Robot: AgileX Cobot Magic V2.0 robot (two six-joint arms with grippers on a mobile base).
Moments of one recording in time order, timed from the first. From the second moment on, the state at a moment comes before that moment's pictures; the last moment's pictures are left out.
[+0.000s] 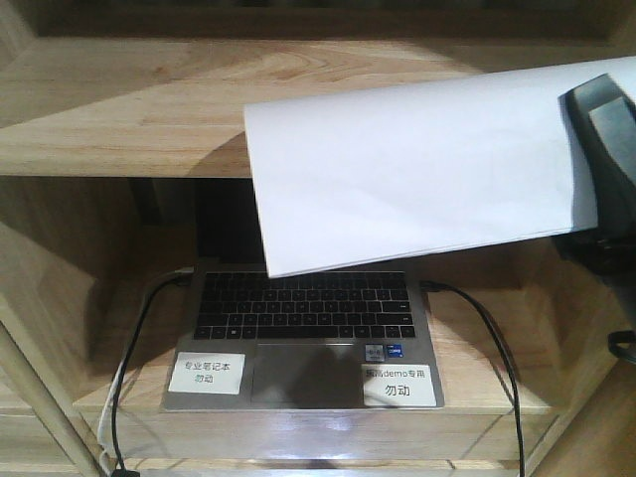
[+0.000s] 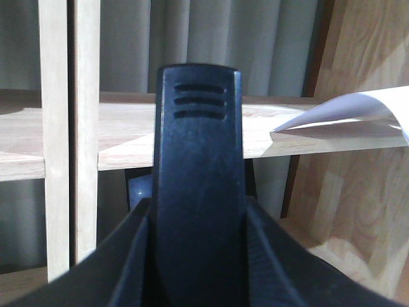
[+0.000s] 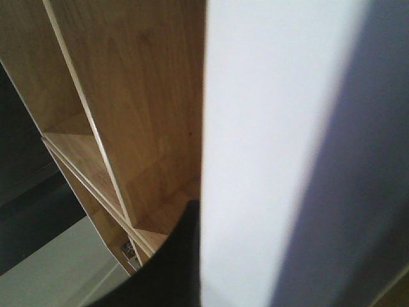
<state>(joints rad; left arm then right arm) -0.55 0.09 -0.74 0.18 0.72 -0.26 0.63 0.94 -0.37 0.04 -1.16 1.10</state>
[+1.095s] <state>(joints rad) -0.55 0.09 -0.74 0.18 0.72 -0.26 0.02 0.34 -0.37 -0.43 -0.99 1.55</state>
